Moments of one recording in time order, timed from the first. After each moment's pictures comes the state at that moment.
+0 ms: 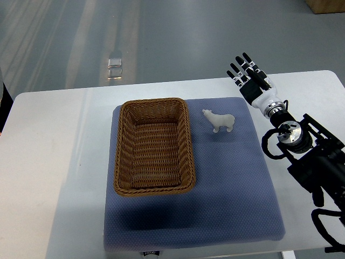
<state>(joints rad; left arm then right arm) -0.07 0.00 0.02 -0.27 0.01 0.01 0.09 0.66 -0.06 1.13 0.62 -0.14 0.25 0.17</state>
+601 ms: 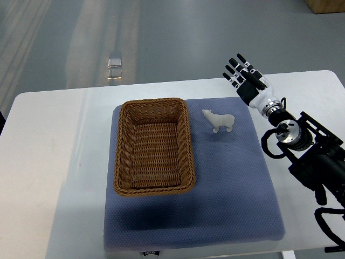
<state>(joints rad) -0.07 0.00 0.02 -0.27 0.01 0.01 0.09 0.70 -0.08 1.02 0.62 -0.15 0.24 0.16</state>
